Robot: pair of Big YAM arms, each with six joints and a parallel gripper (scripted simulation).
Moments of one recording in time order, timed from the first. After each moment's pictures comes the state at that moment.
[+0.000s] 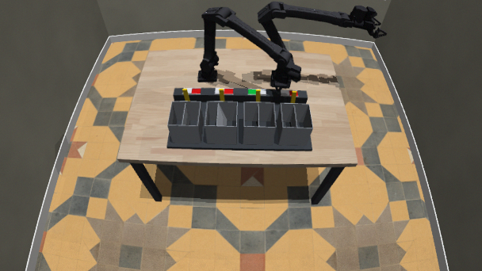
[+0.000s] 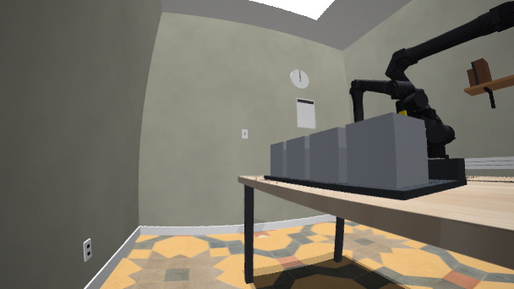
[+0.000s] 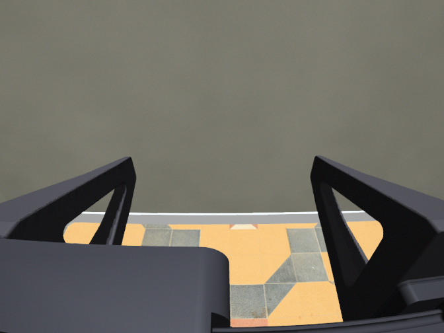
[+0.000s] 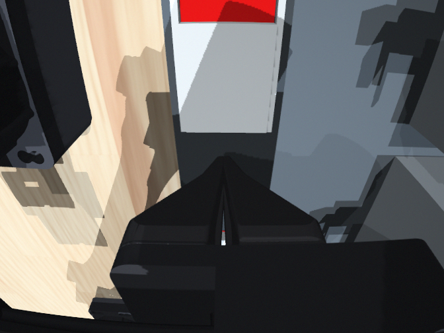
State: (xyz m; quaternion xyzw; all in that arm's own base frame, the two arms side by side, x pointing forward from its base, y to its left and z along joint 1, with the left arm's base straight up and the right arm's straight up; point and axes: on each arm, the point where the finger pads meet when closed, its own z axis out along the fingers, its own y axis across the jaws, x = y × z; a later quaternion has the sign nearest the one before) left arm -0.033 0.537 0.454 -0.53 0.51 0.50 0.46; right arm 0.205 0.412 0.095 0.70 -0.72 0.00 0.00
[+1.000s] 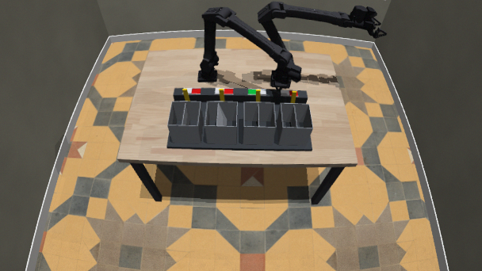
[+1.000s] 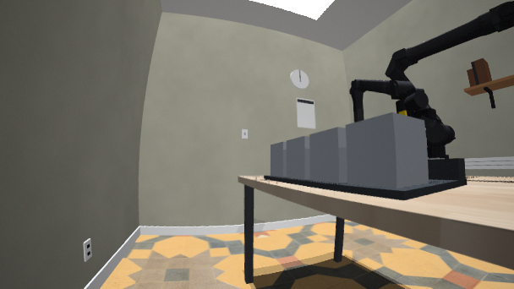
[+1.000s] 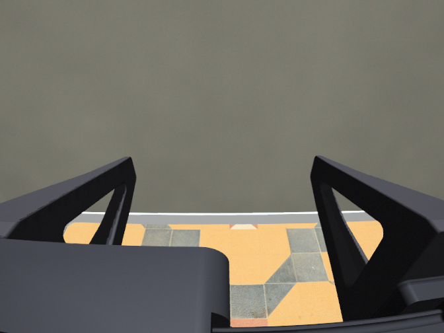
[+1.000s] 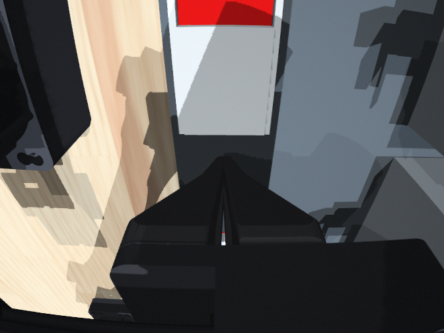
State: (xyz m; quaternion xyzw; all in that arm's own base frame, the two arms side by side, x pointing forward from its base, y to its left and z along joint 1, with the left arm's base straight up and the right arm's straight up) left arm -0.033 0.537 0.454 -0.53 0.51 0.50 0.46; right arm 0.206 0.414 0.094 0.70 -0.72 0.00 0.00
